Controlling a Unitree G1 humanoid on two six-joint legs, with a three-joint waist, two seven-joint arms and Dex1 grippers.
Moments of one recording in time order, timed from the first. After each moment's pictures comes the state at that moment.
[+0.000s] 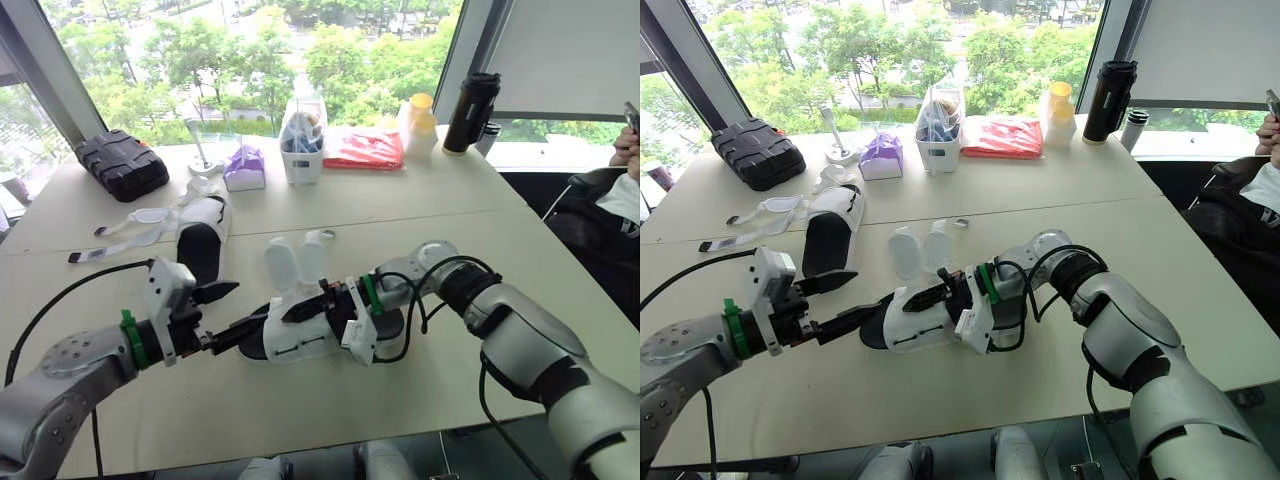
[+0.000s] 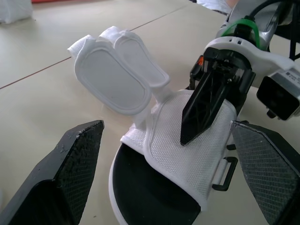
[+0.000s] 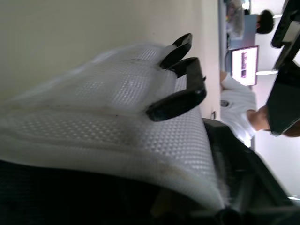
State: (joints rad) left arm 0.05 0.76 0.27 -0.60 -0.79 0.66 -0.66; right arm -1.14 -0.46 0.85 0.89 -0.94 -1.32 -0.03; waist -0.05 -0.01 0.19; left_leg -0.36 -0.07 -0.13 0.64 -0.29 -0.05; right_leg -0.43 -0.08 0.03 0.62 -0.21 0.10
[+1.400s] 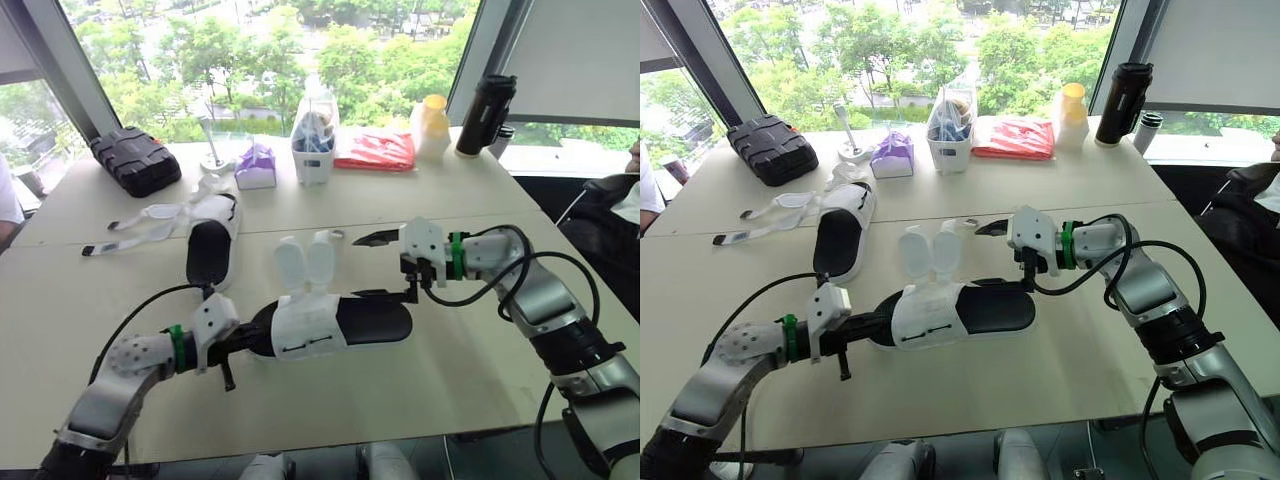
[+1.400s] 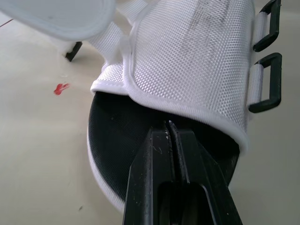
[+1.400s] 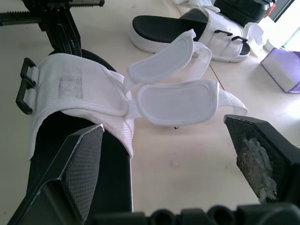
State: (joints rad) left arm -0.08 0.64 -0.07 -0.19 -0.30 0.21 -0.95; right arm -0.67 -0.75 0.29 0.04 0.28 0.11 1.11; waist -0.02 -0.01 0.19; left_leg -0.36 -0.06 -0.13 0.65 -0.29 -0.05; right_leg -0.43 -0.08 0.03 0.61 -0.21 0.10
